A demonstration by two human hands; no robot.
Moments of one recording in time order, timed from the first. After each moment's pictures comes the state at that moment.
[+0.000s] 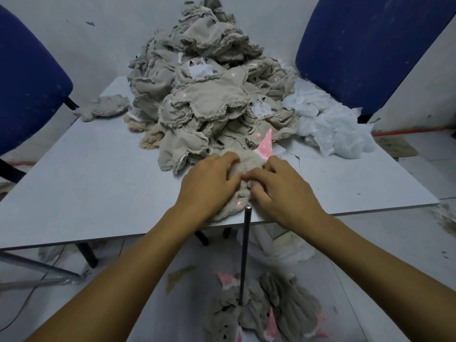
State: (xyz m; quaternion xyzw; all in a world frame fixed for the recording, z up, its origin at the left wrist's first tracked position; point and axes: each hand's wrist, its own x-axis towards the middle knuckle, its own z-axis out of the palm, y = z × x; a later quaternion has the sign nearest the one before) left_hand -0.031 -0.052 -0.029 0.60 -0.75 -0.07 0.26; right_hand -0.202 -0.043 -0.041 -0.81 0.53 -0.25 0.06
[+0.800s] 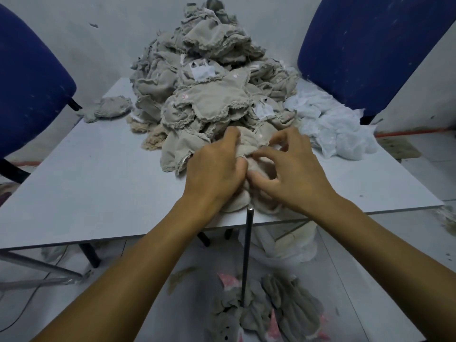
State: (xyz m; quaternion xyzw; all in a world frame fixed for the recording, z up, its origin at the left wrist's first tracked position) left_hand -0.045 -0.058 -0.012 0.56 -0.74 0.06 0.37; right_hand -0.208 -0.054 -0.010 -0.79 0.56 -0.26 0.04
